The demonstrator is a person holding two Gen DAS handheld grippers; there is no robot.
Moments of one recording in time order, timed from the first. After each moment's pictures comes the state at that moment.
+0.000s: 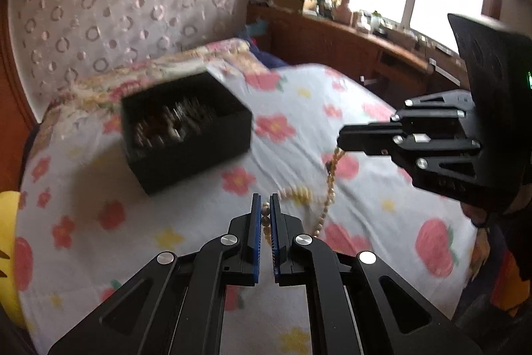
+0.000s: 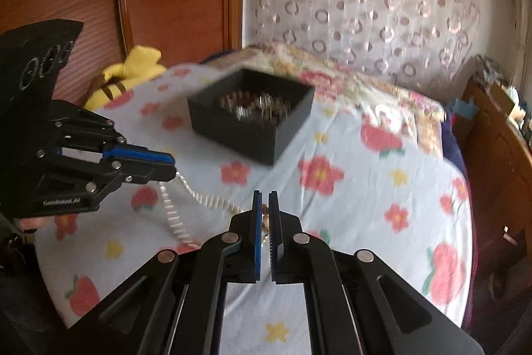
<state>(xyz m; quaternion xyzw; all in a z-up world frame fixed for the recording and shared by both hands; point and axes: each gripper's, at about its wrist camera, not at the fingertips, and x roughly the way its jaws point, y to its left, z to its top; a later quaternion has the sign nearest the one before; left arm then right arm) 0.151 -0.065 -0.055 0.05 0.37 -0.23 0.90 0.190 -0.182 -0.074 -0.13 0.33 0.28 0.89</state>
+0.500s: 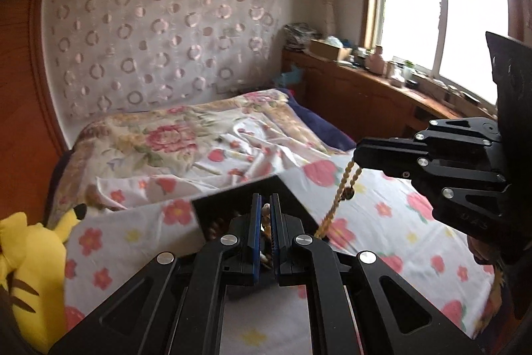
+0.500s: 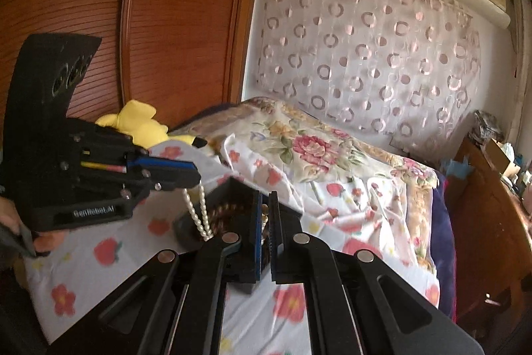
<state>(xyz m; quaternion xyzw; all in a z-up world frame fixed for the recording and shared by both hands) 0.229 -0.027 0.018 0.03 0.30 -0.17 0.94 0.260 -0.138 0.013 -0.15 0.24 0.29 0.91</state>
